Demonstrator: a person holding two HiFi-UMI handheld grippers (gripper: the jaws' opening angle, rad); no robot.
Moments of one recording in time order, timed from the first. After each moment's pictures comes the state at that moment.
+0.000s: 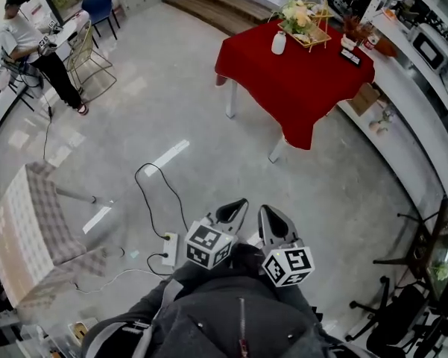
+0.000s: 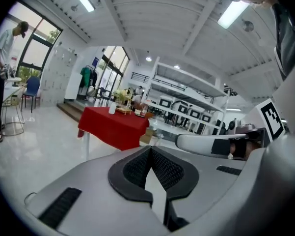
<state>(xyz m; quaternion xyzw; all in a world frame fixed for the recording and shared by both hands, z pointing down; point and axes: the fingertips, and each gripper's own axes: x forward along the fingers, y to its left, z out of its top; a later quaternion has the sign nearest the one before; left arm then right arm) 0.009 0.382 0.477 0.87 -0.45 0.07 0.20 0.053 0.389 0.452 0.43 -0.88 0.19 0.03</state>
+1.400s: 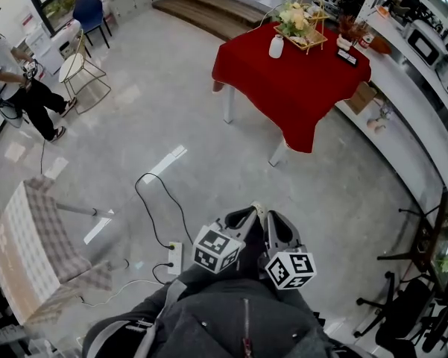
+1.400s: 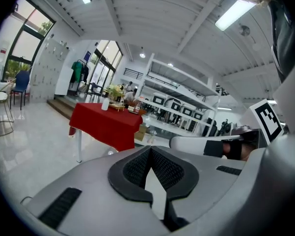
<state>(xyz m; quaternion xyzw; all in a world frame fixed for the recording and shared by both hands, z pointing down) 0.008 0.369 0.487 0.89 -0.40 0.08 0.21 0.049 0.373 0.469 0.49 -0.84 0.23 0.02</state>
